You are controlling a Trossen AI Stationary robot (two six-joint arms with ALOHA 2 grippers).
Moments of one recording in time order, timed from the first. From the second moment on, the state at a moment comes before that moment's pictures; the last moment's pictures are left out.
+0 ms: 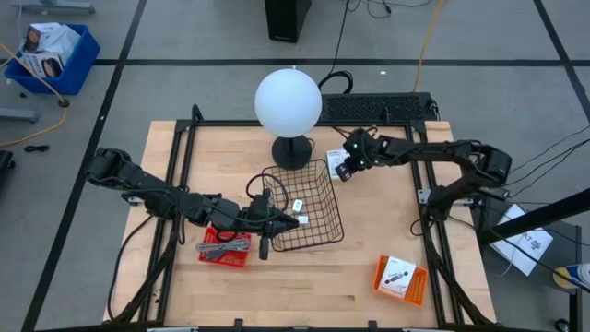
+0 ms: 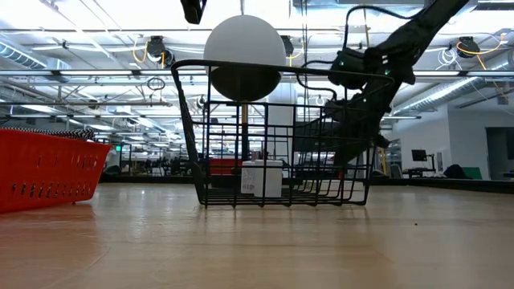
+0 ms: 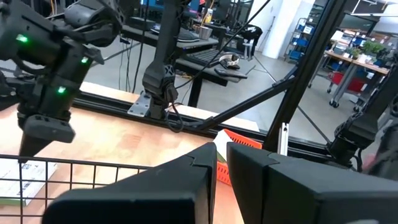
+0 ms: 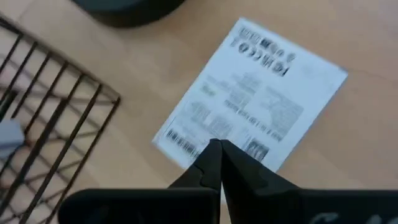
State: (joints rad) left arm -0.35 1.42 0.87 0.46 -0.31 -0.29; right arm -0.51 1.47 0.75 -0.28 -0.06 0.40
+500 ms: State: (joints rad) left arm -0.35 1.42 0.87 0.44 -0.31 -0.29; right arm -0.54 1.57 0.75 -0.27 -0.15 0.40
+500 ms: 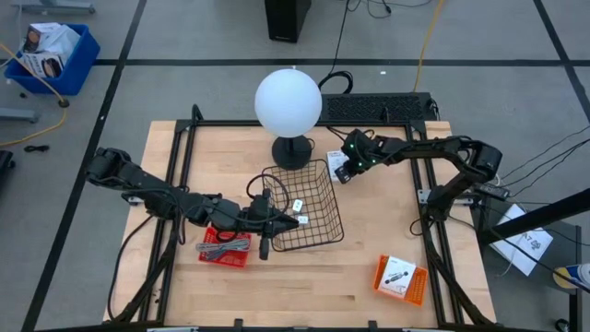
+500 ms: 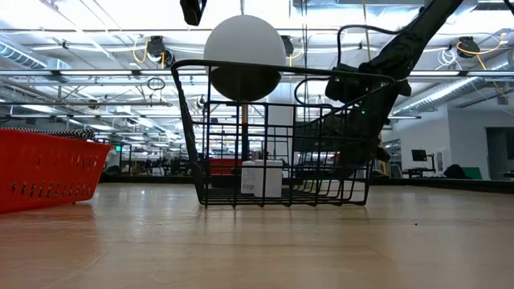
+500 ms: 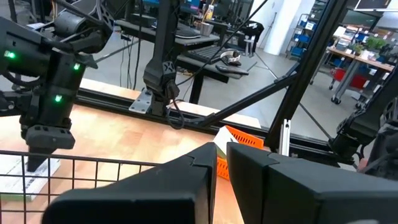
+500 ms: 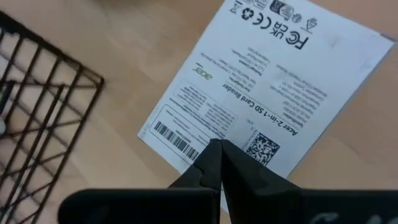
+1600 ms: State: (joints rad) left arm -0.35 1.42 0.87 0.44 -0.31 -0.32; right arm -0.25 1.51 0.69 -0.65 -0.10 0.60
